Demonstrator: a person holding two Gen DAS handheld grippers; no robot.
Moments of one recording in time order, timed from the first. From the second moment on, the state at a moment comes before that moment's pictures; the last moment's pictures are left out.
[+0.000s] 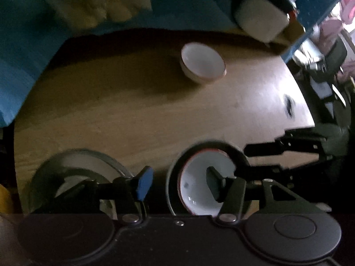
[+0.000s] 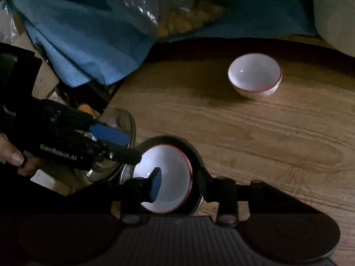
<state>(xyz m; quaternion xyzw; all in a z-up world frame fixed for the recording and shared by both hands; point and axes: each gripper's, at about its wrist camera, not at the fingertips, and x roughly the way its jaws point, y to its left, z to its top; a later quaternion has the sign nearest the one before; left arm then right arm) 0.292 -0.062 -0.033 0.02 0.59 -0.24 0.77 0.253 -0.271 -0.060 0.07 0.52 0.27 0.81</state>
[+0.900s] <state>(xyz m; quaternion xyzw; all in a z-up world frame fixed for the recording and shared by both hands) 0.329 -0.073 -0.034 0.02 0.56 -0.16 0.81 0.260 -0.316 -0.056 0.12 0.45 0.16 0.87</state>
